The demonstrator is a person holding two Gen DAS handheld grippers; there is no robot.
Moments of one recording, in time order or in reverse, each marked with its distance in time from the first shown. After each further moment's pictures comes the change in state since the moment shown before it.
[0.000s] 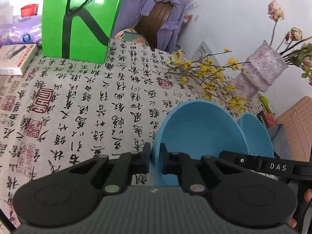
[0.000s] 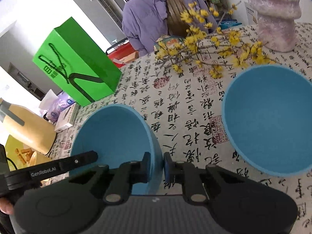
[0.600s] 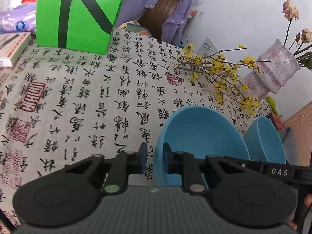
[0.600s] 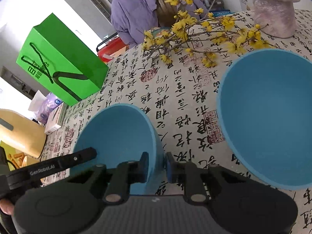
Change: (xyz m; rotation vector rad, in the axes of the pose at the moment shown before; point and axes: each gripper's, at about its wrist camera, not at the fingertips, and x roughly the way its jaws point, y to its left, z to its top) left arm 0.053 0.021 0.008 -0.038 0.036 -0.015; right arm 0.041 -0.019 0.007 0.045 0.043 -0.022
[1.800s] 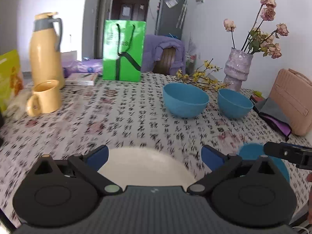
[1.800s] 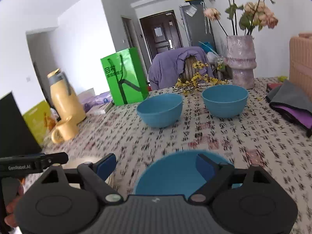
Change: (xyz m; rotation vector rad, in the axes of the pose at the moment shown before) left arm -0.243 -0.037 -0.258 0.186 -0.382 0.195; right arm -0.219 0.038 -0.285 -0.290 -0.445 -0.013
